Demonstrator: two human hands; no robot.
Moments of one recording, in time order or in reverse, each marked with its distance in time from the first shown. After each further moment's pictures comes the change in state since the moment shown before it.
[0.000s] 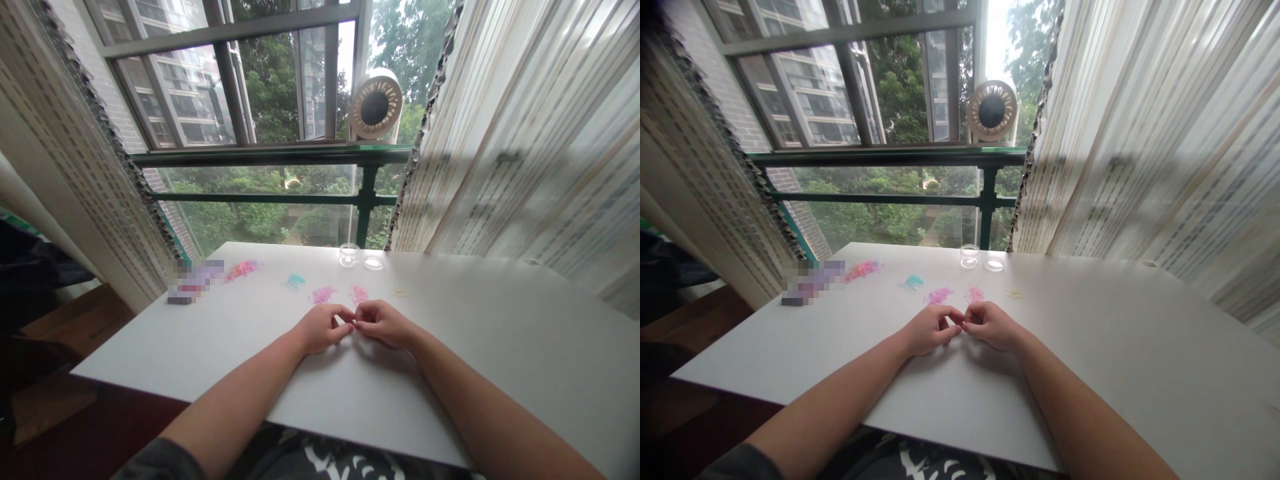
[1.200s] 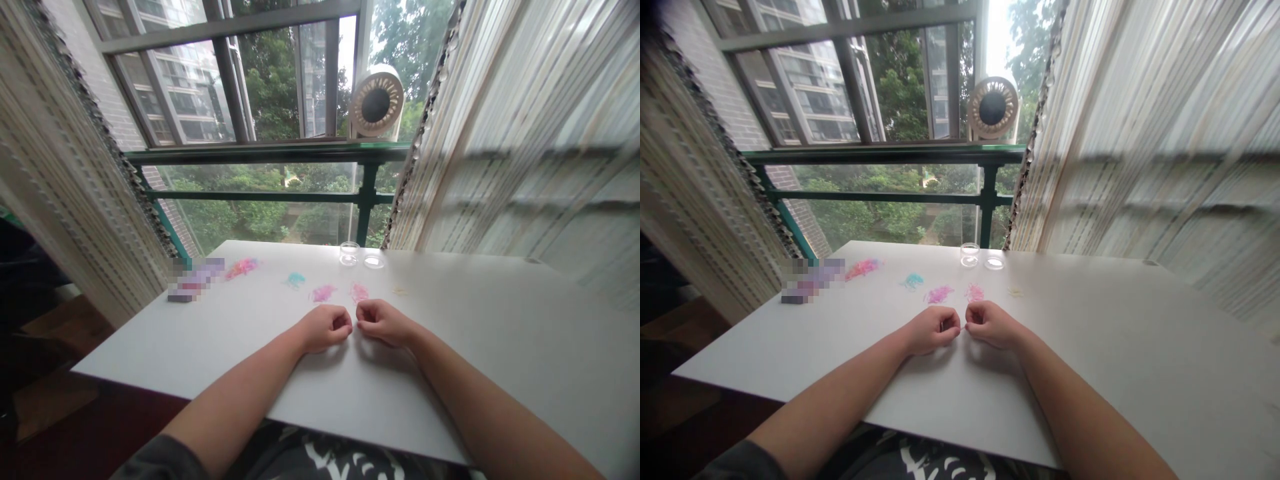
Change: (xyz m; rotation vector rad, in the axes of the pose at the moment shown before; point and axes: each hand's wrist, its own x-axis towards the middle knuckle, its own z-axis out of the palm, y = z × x) left_hand -0.002 -0.001 0.002 0.090 -0.022 0.032; right_hand -0.003 0.000 -0.003 -0.145 -0.011 -0.027
